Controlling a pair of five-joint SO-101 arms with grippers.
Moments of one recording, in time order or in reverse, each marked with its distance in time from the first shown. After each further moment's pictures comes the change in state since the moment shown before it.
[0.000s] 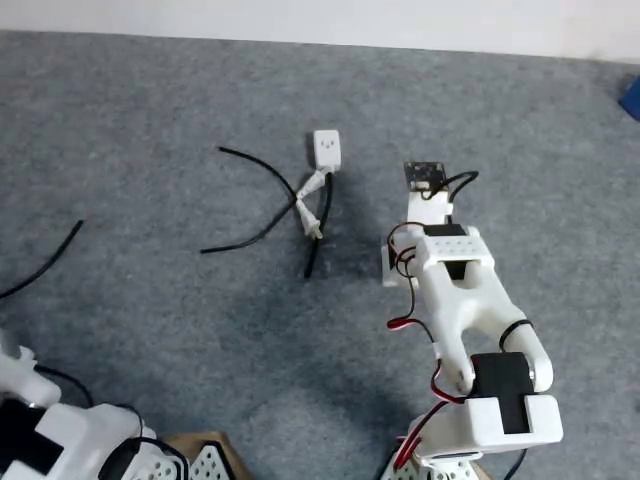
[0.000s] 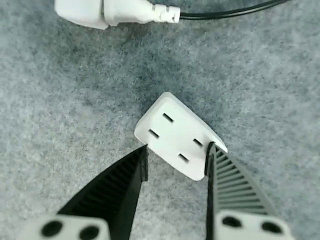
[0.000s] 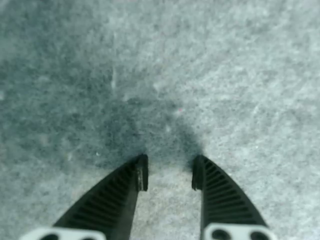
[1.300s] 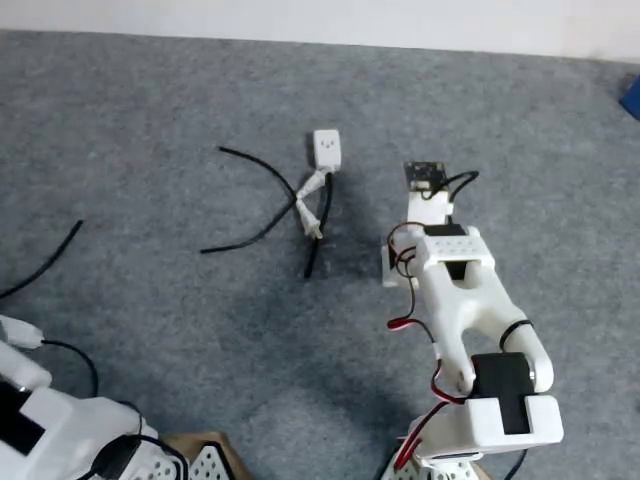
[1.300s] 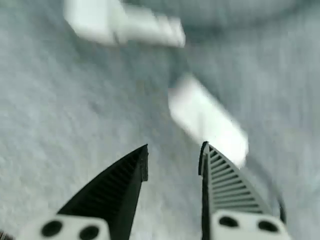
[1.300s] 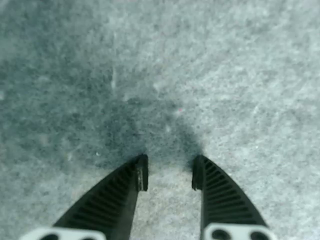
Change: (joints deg) left arm 5.4 1.2 -15.4 7.9 9.8; right arm 0.0 0.0 0.0 0.0 0.0
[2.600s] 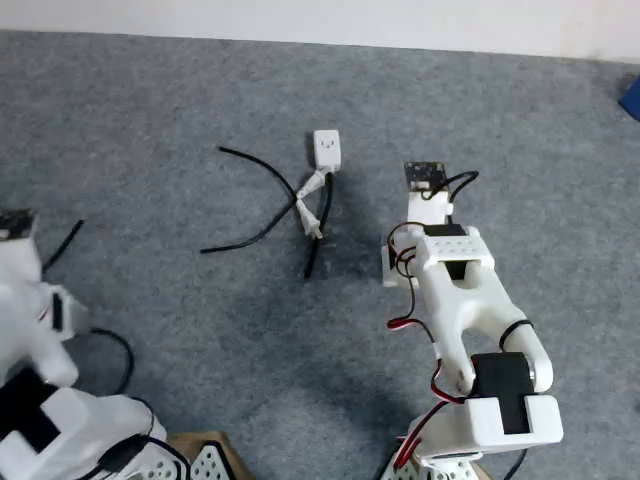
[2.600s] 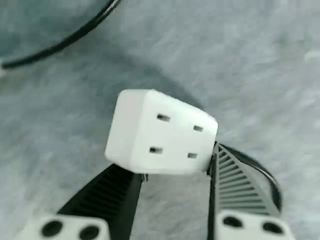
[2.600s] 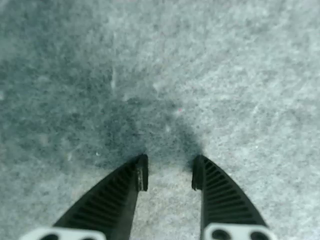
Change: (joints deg) left arm 7.9 -0.9 17.3 -5.4 -9.4; right arm 0.0 0.0 0.0 0.0 0.0
